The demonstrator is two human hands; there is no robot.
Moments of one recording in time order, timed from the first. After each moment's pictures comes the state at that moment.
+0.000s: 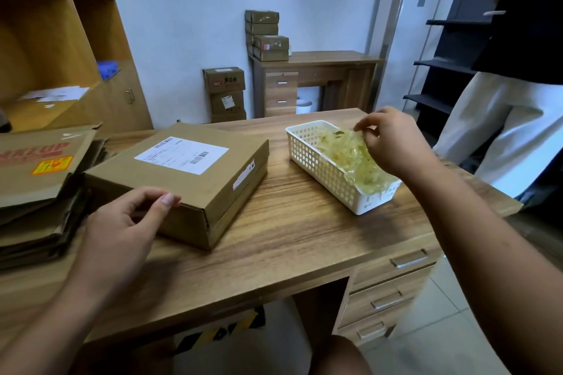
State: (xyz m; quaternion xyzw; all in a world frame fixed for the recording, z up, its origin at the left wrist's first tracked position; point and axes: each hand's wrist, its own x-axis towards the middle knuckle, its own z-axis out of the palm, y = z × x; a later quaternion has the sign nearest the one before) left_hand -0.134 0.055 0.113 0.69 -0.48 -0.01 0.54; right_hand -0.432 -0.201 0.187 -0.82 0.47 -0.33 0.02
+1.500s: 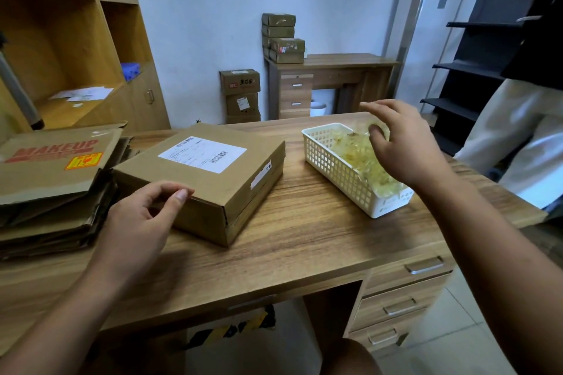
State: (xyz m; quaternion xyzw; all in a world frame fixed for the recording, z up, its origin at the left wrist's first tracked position) left_hand -0.121 0.061 0.116 0.70 -0.49 0.00 0.53; right_hand -0.422 -0.178 0.190 -0.83 0.41 -0.38 0.01
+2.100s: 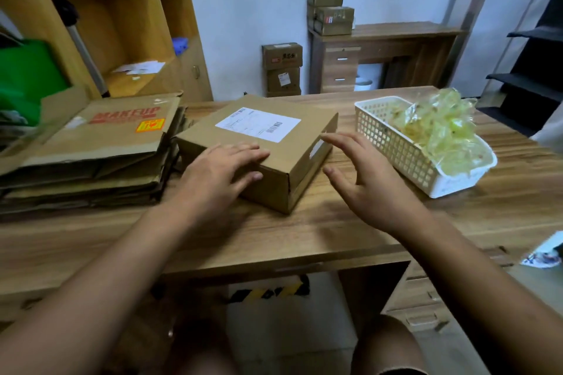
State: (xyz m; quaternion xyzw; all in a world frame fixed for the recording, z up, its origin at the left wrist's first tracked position) left_hand -0.101 0.042 0.122 0.73 -0.64 0.09 0.23; right_hand -0.343 -0.083 0.127 -0.90 0.24 -0.32 0.20
